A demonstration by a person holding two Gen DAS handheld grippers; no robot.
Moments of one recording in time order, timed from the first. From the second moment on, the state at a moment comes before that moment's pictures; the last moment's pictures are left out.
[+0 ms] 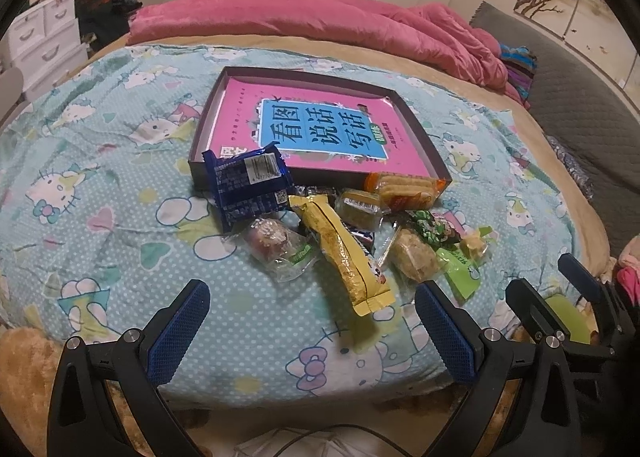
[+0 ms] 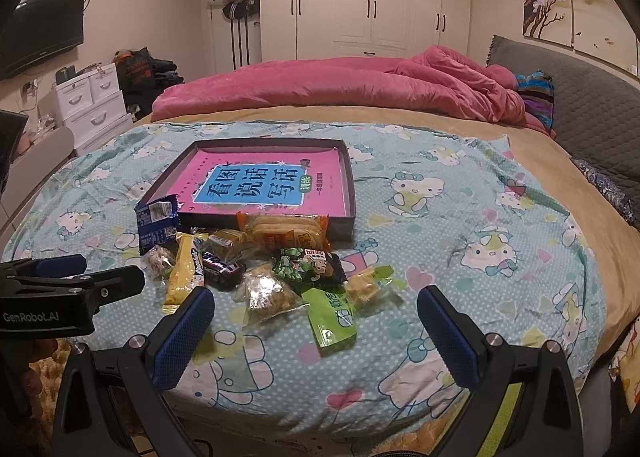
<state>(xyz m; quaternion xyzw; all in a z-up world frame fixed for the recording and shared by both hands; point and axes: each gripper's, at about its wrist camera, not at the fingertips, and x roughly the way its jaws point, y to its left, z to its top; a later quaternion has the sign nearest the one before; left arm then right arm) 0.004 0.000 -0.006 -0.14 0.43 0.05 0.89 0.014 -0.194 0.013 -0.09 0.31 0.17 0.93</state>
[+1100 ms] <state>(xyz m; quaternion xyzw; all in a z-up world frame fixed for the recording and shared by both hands) 0.052 -0.009 -0.041 -0.24 0.51 -0.02 0.83 0.092 -0.240 -0.036 0.03 0.43 0.13 0.89</state>
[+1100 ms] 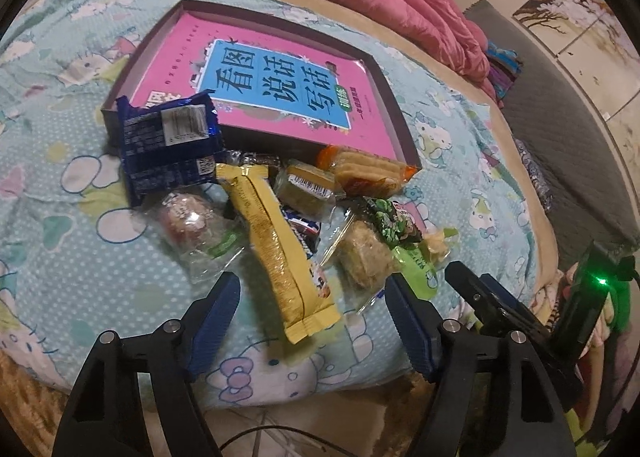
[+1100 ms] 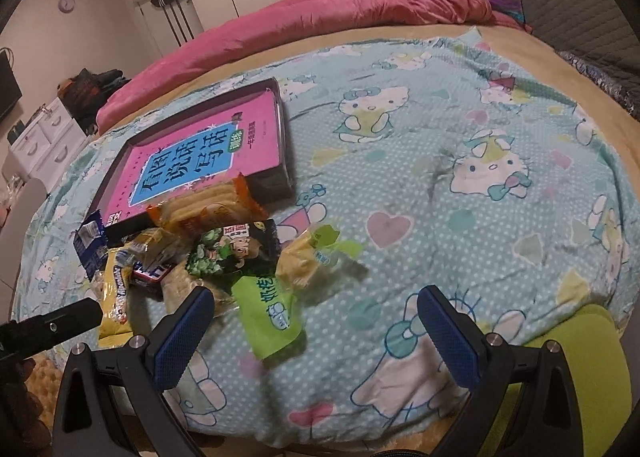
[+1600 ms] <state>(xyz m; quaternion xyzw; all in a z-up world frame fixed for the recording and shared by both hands) 0.075 -0.012 -0.061 -0.25 0.54 -0.01 0.81 0.124 -0.221 -0.055 0.00 0.45 0.16 0.88</state>
